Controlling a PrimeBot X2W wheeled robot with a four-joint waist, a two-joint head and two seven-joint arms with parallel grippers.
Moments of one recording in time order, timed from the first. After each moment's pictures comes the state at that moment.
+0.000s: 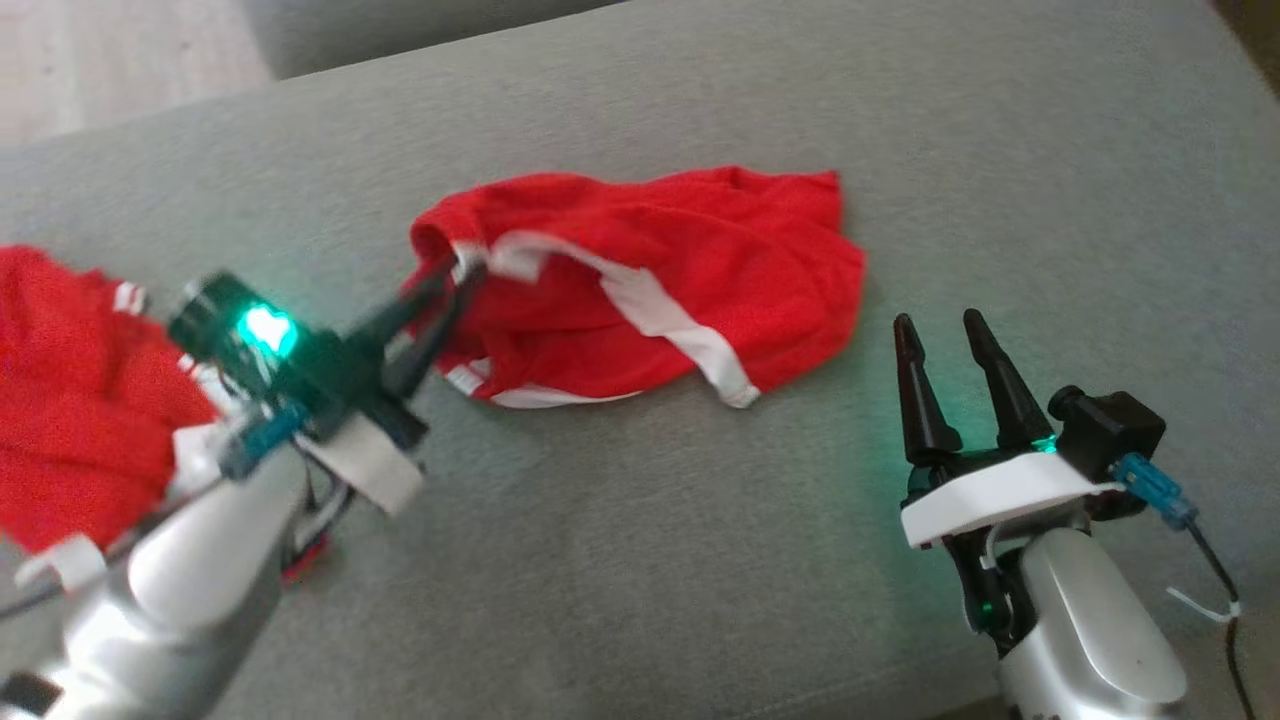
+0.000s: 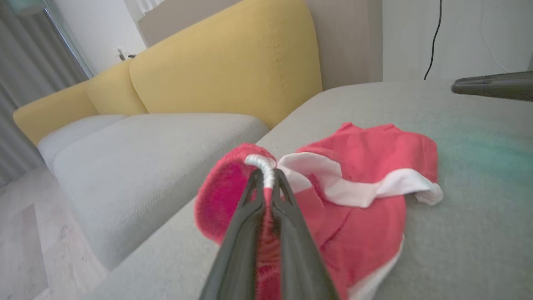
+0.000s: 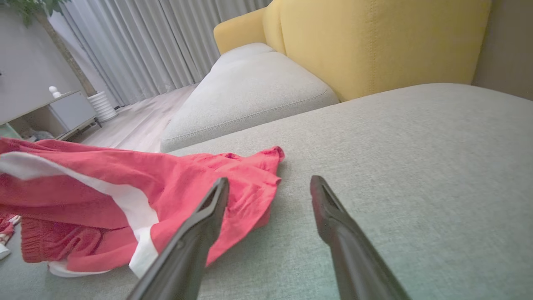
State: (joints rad) left arm -0.66 0.46 -0.77 0.41 -0.30 -0.13 -0.26; right arm -0.26 -0.05 0.18 0.44 0.32 0.13 -0.25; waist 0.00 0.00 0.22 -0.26
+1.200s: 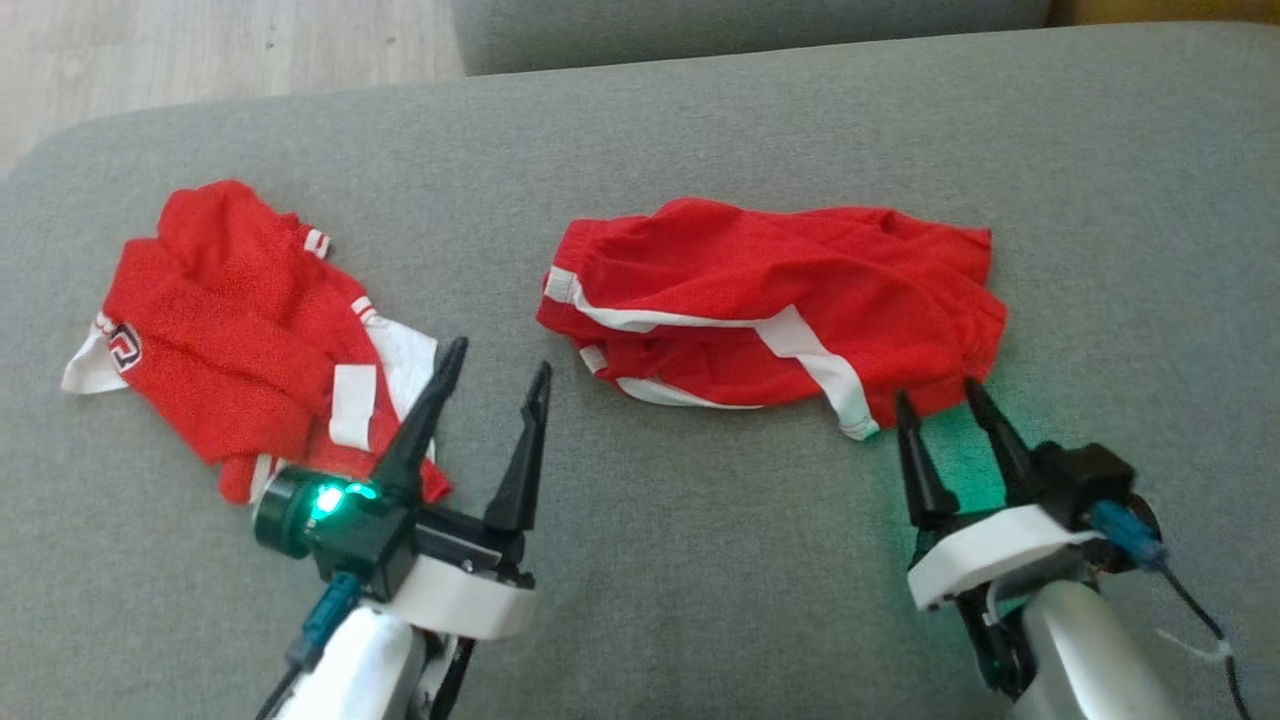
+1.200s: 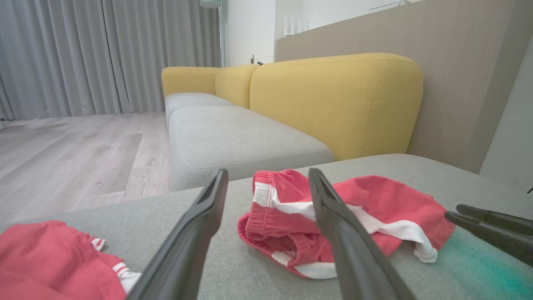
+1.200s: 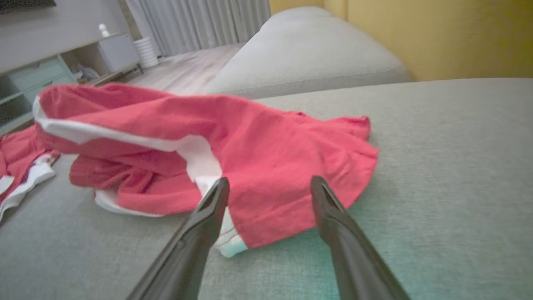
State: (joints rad) left arm -0.20 0.18 -0.45 0.14 -0.24 0.01 -0.26; right arm -0.19 -0.05 0.13 0.48 0.18 0.13 -0.25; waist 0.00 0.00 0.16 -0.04
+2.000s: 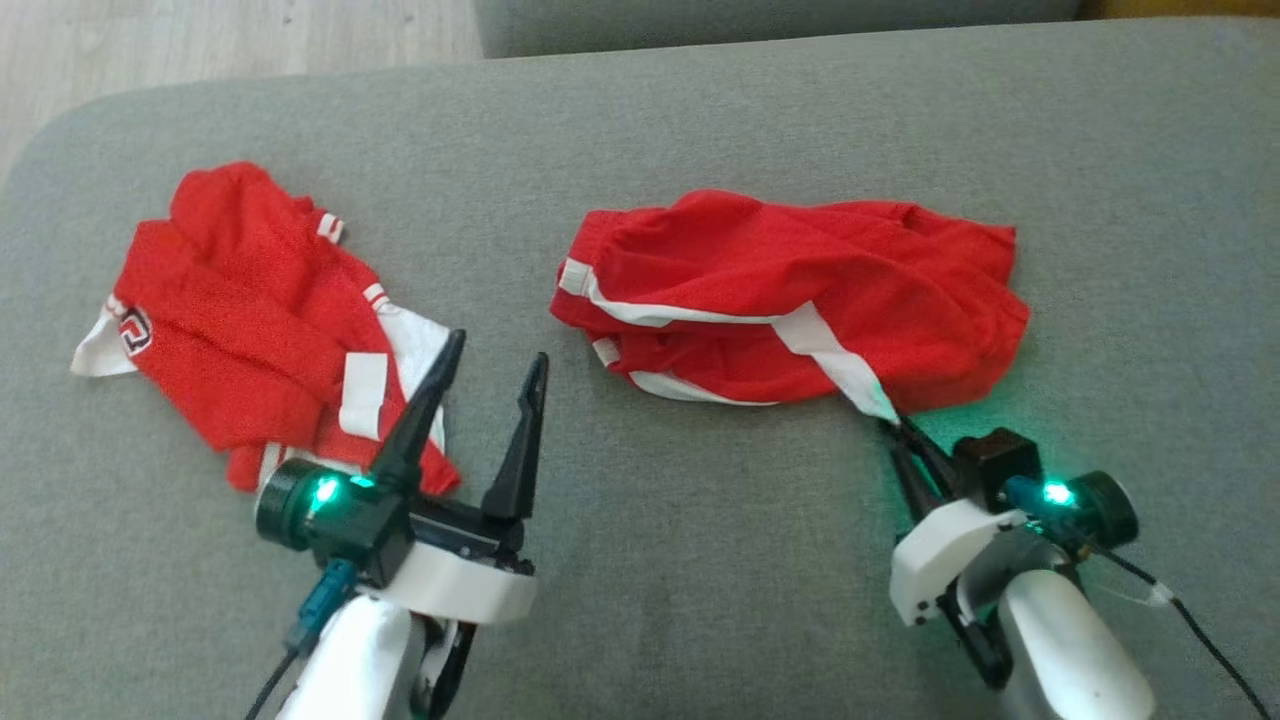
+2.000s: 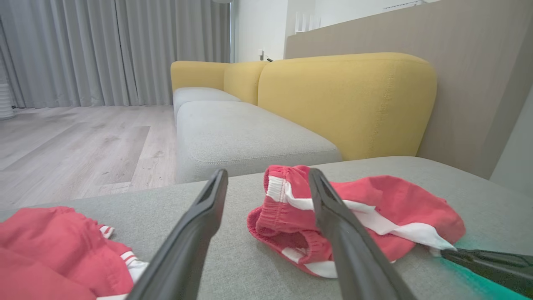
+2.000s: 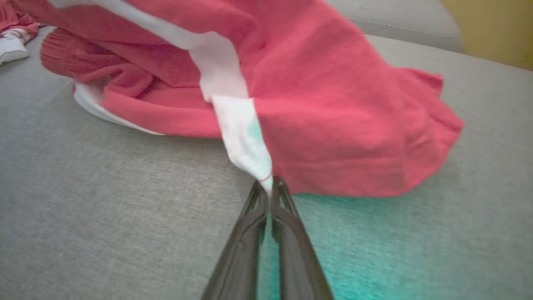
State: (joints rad) left arm -0.20 0.10 -0.36 0.18 -0.18 -0.06 -0.26; right arm -0.24 -0.05 0.17 0.56 -0.07 0.13 -0.08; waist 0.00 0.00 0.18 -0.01
